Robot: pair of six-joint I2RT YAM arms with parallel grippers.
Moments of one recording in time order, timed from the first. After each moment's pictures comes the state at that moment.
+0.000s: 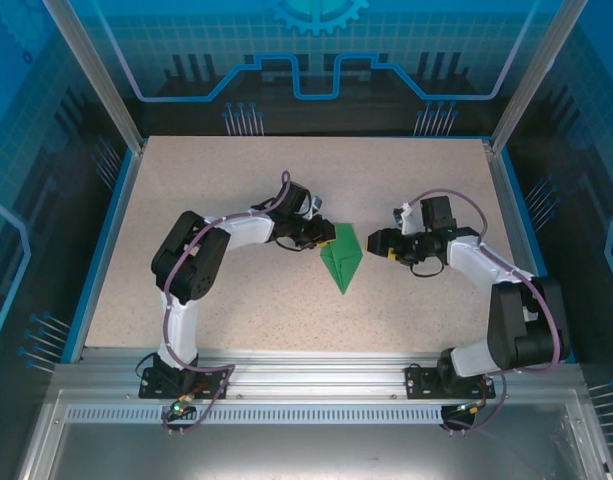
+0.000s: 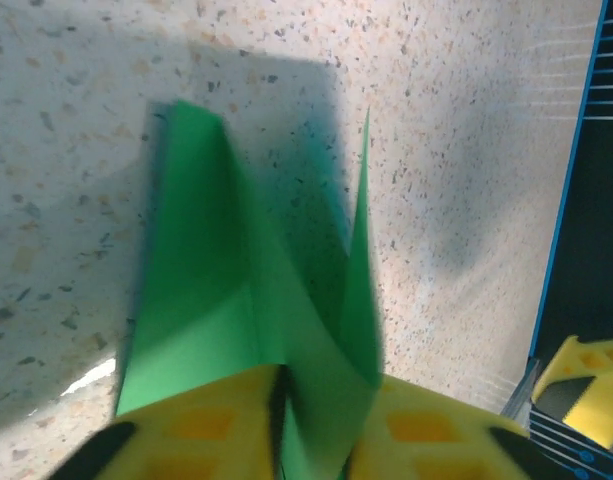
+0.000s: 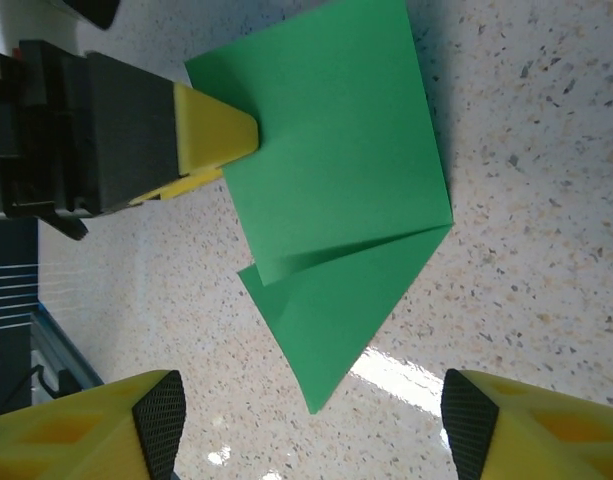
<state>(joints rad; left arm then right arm) -0.50 2.05 1.29 -0.12 0.59 -0.83 0.11 1.45 0.80 -0.40 -0.71 0.35</state>
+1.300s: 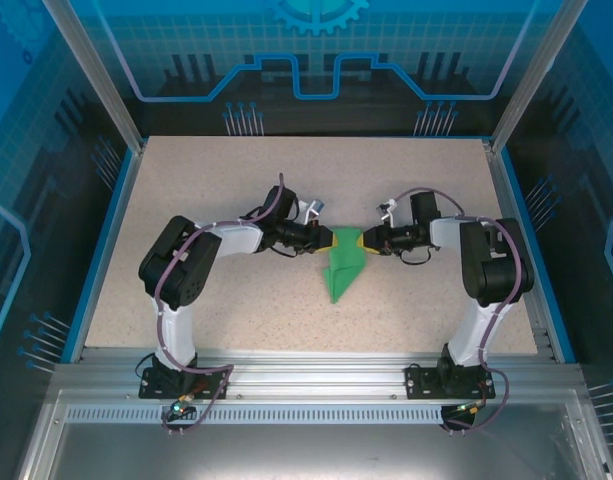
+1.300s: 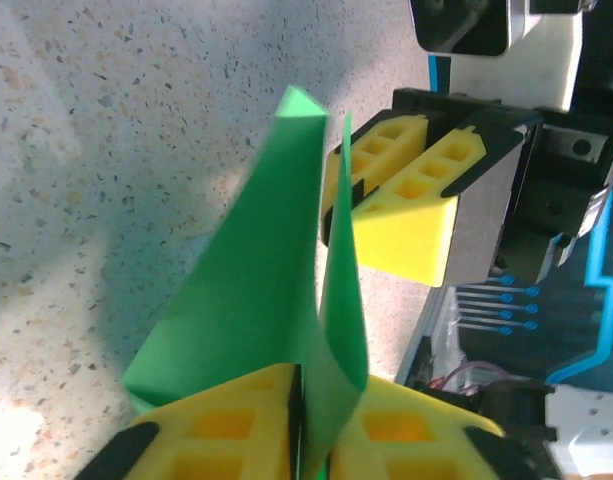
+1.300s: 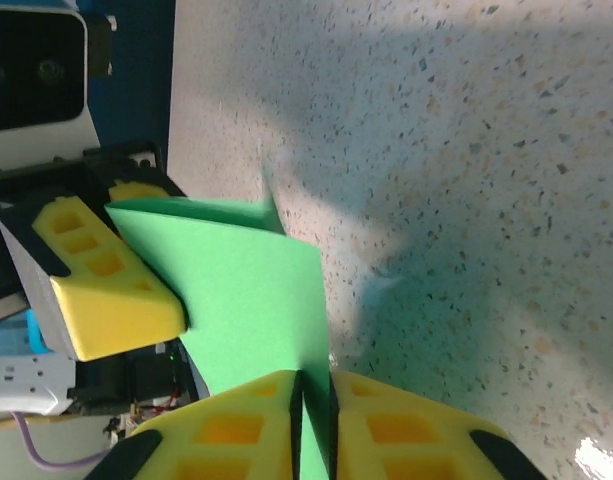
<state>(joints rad) -0.47 1.97 1.11 0.12 0.87 -0.74 0.08 1.87 0.94 -0.20 -1.07 0.27</state>
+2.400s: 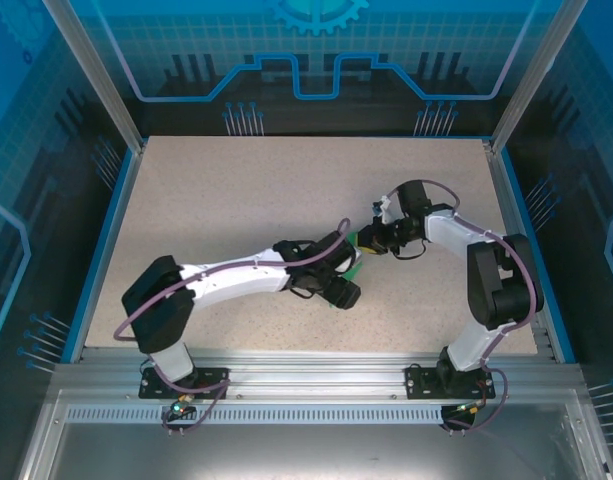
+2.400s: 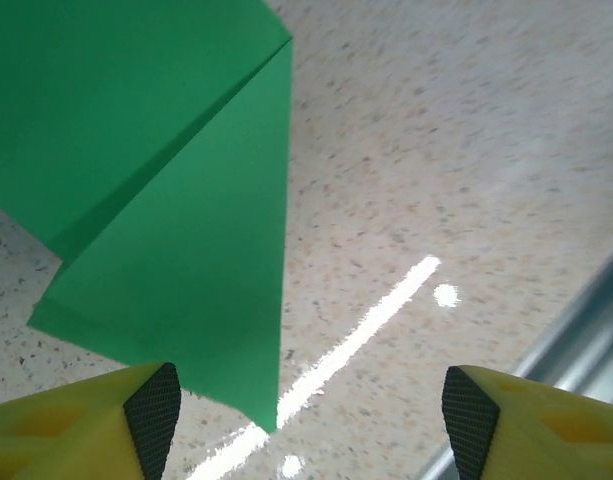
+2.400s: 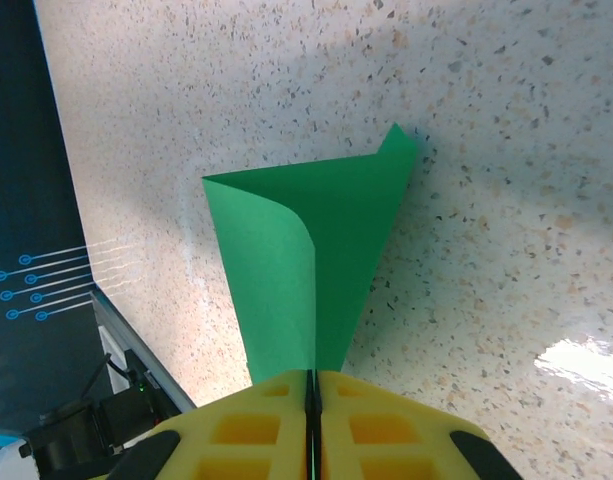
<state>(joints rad) -0.97 1.73 1.22 -0.59 0.05 -0.38 0.21 1.71 1.04 -0.51 -0.75 0.45</state>
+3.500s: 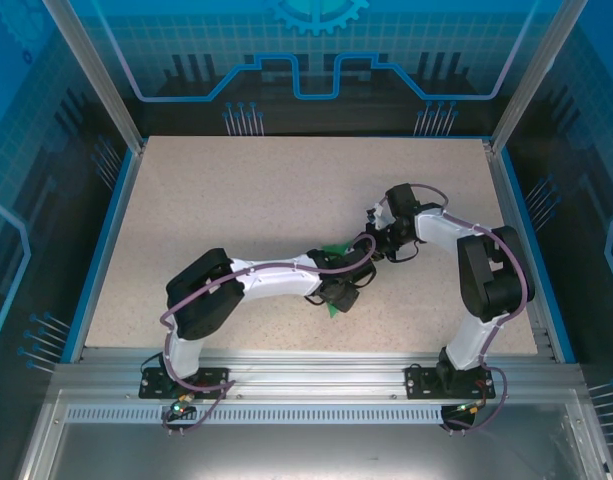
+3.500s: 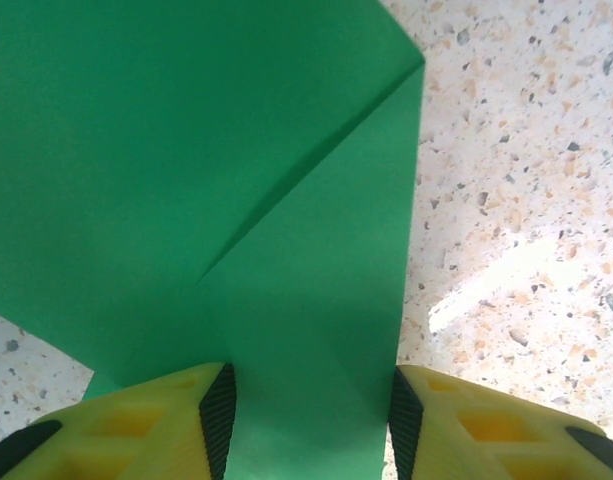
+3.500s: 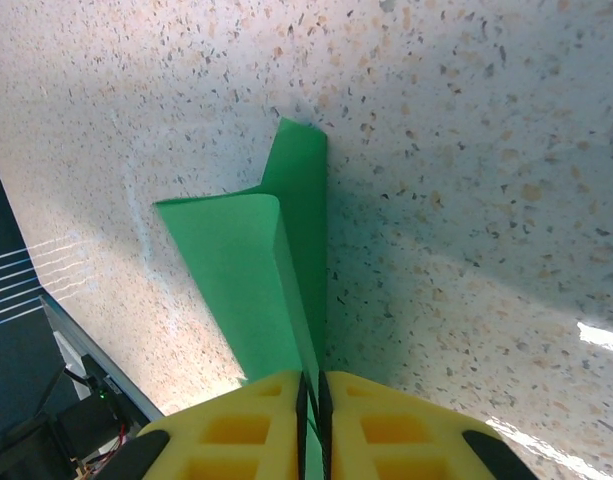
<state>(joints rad) -1.02 1.96 1.33 -0.64 -0.13 -0.43 0.26 1.77 1.07 -0.56 -0.67 0.46</state>
